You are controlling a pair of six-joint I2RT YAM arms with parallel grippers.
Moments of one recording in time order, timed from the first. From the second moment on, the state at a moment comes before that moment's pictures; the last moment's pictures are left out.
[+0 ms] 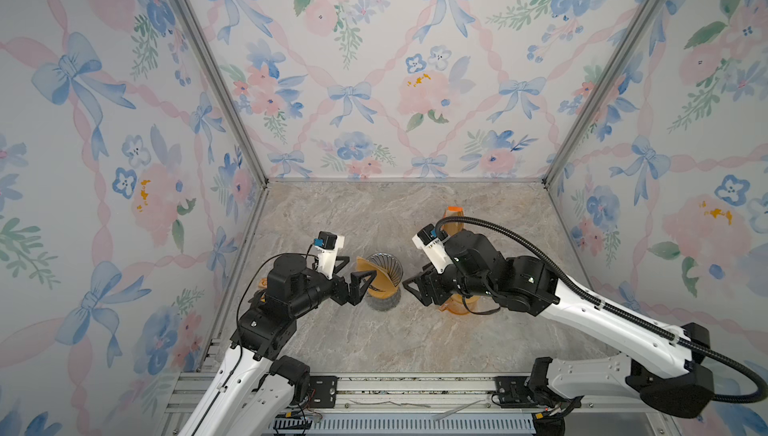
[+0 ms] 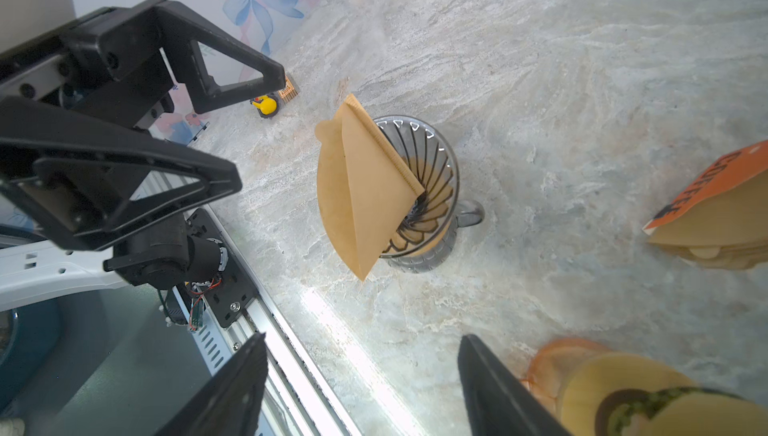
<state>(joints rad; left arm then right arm) -0.38 0.64 0.71 -0.44 0.41 -0.27 1.07 1.21 1.27 -0.75 0.02 0.39</state>
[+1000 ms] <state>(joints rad) -0.59 1.08 1.14 -0.86 0.28 -0.40 1.08 0.77 0.99 -0.81 0.22 0.44</state>
